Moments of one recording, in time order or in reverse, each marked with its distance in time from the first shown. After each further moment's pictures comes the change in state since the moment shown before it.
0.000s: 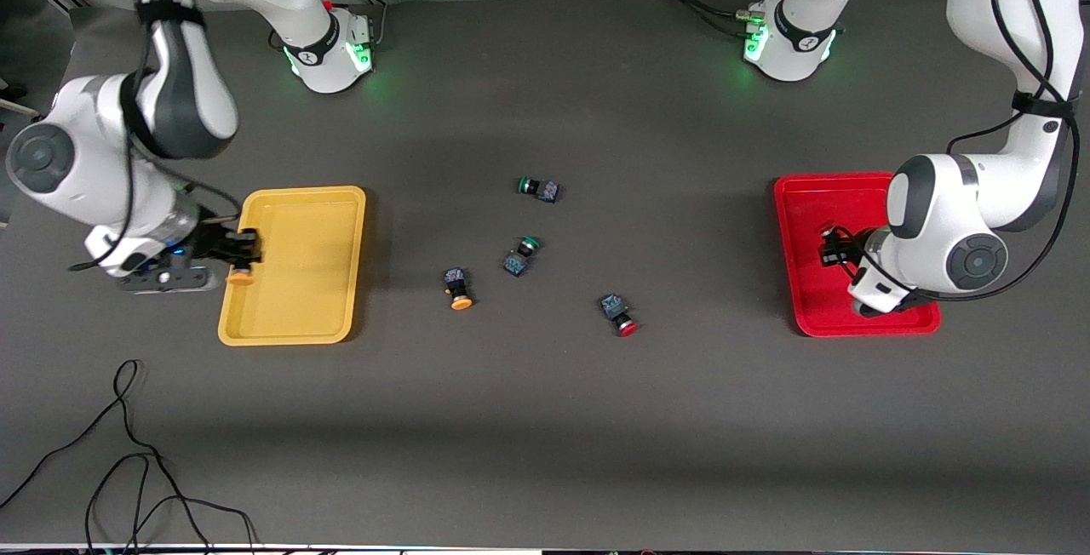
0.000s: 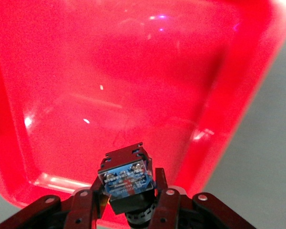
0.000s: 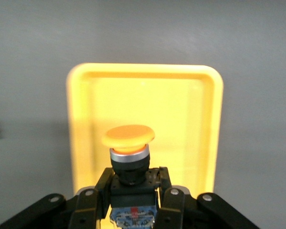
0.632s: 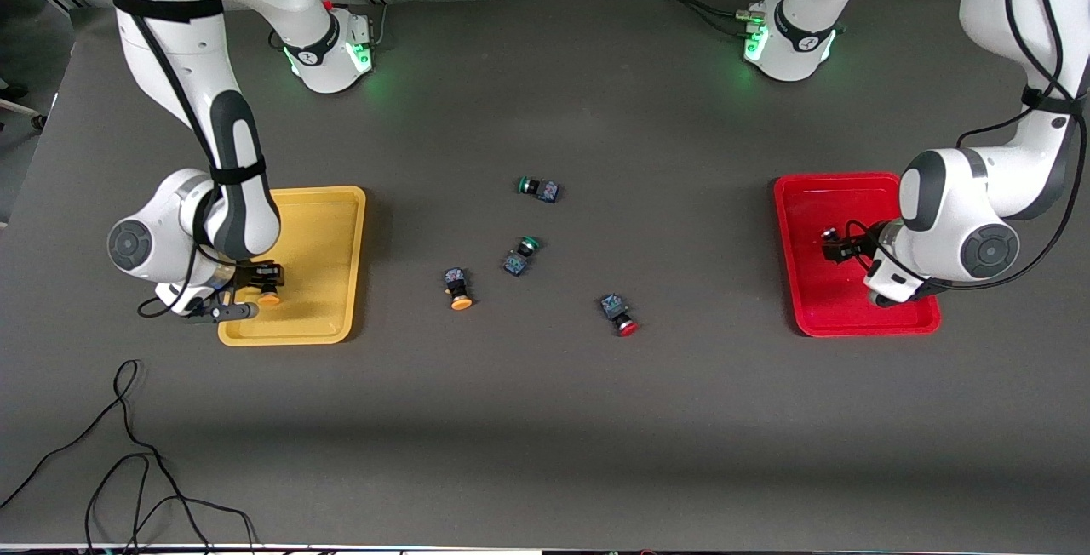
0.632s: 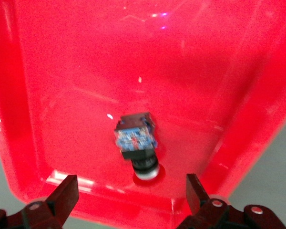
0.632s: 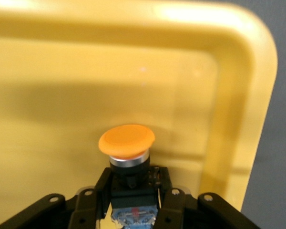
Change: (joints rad) left arm 0.048 -0.033 -0.020 -0.015 0.009 -0.029 -0.006; right arm -0.064 0.472 0.004 0.031 0.454 0.170 -0.422
